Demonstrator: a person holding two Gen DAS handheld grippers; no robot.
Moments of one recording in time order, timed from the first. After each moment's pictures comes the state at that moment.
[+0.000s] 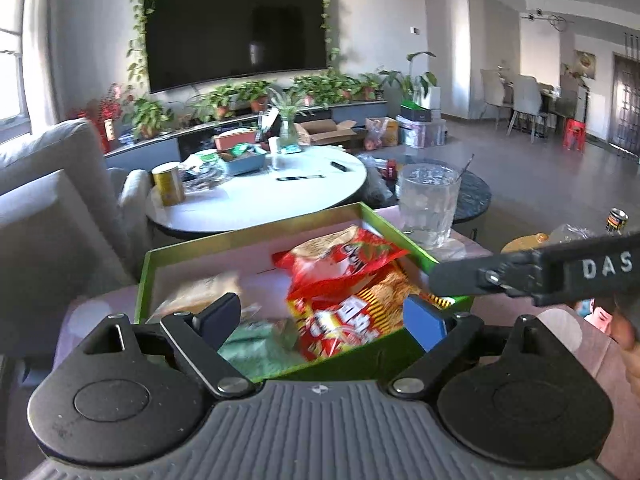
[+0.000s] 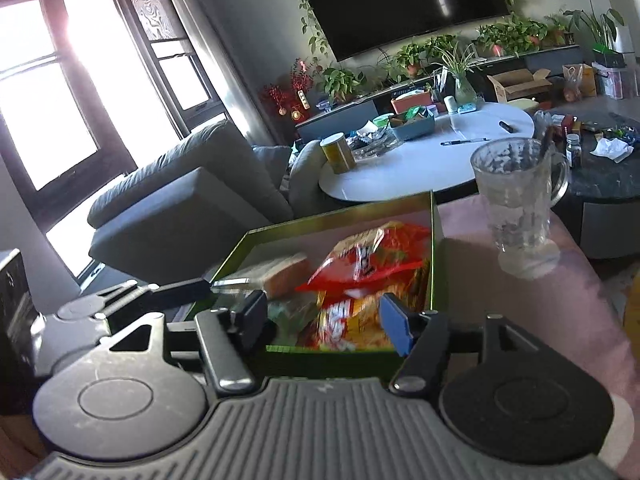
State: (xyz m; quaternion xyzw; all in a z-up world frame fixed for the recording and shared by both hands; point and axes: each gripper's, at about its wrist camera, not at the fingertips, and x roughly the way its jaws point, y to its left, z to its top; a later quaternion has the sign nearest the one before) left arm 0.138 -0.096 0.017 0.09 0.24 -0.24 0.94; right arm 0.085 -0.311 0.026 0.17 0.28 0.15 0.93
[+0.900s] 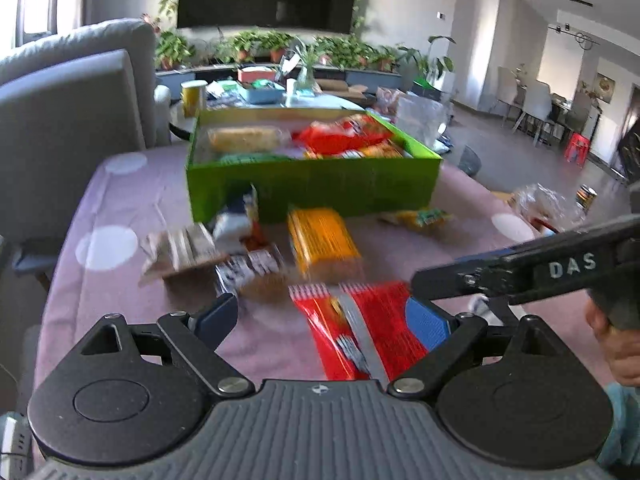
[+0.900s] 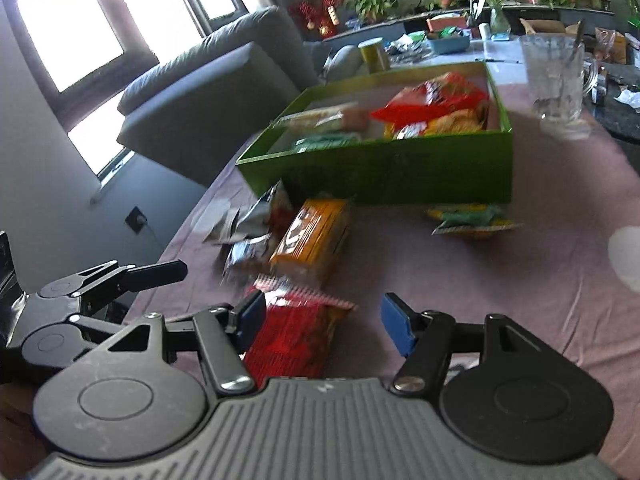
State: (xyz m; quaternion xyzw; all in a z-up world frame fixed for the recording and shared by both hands) left arm 0.023 -0.013 -0.042 0.02 0.32 -0.24 0.92; right arm 0.001 -0.240 -0.016 0.12 0.38 0.20 0.90
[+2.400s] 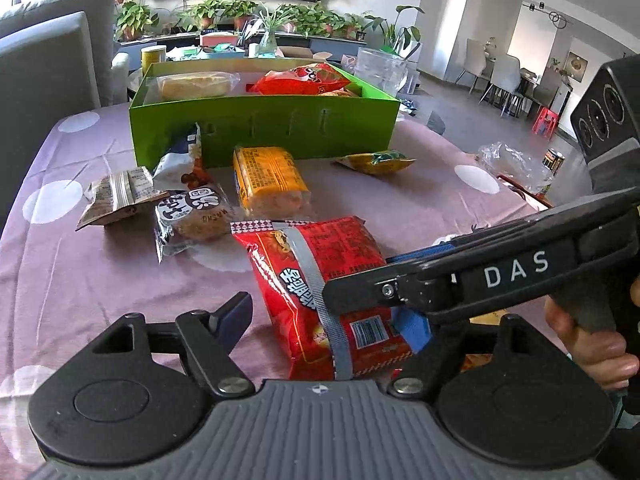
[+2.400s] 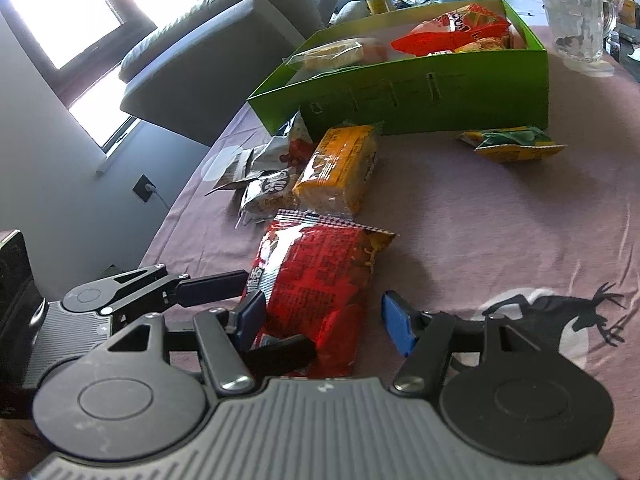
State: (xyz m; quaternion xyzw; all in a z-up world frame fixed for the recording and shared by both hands) left arm 0.012 -0.029 -0.068 0.02 0.36 -0.29 0.89; right arm -0.009 -0.217 -0.044 0.13 0.43 0.21 0.87
